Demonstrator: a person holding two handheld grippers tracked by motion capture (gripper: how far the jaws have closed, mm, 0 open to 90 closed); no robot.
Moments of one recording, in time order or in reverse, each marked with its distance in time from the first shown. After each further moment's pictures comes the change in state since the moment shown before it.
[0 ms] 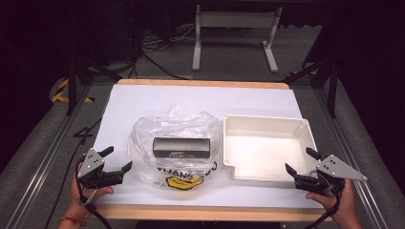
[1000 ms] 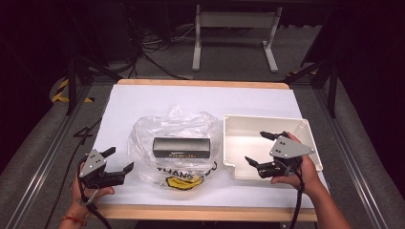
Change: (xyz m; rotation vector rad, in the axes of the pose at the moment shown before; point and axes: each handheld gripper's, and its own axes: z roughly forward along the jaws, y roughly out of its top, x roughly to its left) left arm -0.001 -0.001 0.004 0.013 -0.019 0.002; right arm 0.050 0.074 0.070 -0.021 0.291 -0.265
